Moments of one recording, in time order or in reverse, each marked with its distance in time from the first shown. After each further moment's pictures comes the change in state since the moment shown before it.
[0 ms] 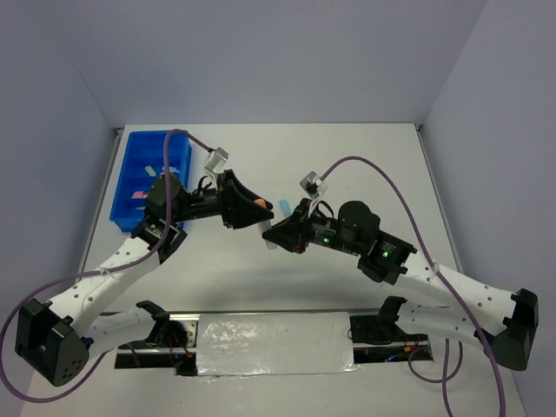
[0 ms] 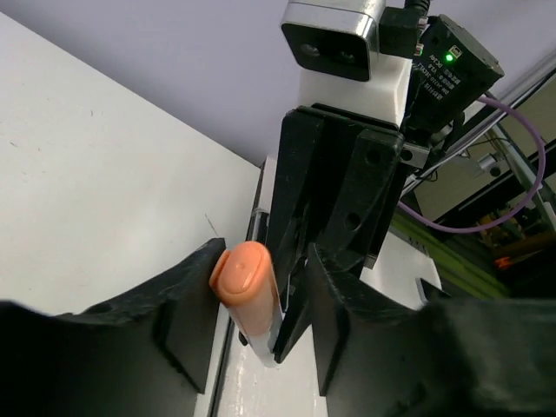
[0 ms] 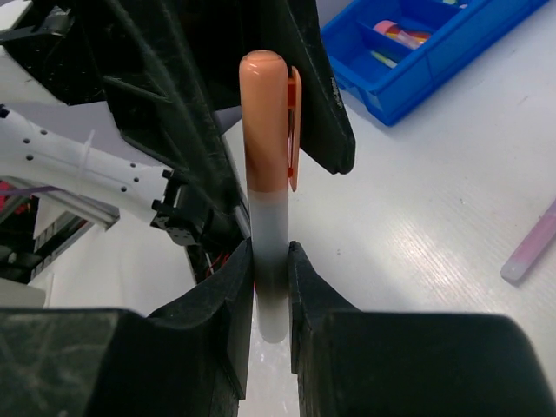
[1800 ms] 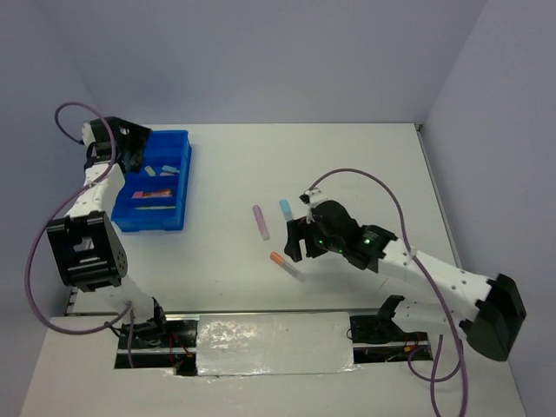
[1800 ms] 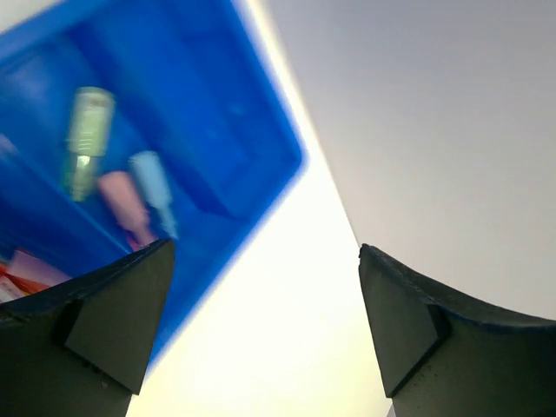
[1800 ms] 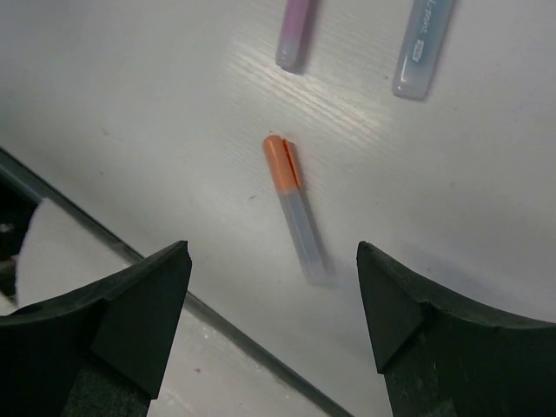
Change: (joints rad) left arm 0.780 0.637 0.497 -0.592 -0.852 -0.383; right arm -0.102 0.114 -0.025 -0.454 0.214 -0.033
